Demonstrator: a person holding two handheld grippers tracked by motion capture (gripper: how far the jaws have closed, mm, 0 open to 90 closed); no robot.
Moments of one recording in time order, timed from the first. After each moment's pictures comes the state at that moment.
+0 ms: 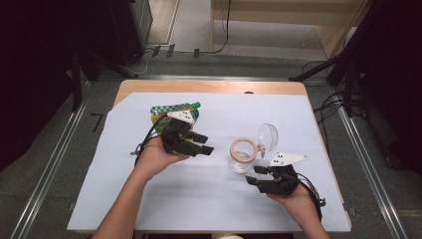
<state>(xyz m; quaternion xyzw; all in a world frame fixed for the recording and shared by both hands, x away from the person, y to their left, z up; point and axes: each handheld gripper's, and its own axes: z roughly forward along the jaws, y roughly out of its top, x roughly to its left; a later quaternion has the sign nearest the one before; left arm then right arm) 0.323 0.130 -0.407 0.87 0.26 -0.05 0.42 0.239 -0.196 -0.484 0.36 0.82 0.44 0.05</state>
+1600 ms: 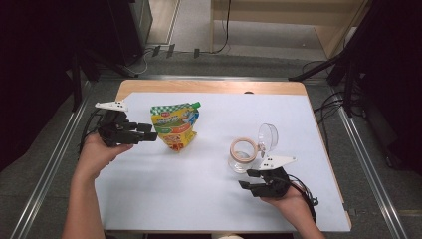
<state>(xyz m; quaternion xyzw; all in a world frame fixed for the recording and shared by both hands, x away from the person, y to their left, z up) 0.321 0.274 -0.384 0.83 0.36 0.01 0.43 0.237 -0.177 -0.491 0.33 0.85 0.42 0.04</state>
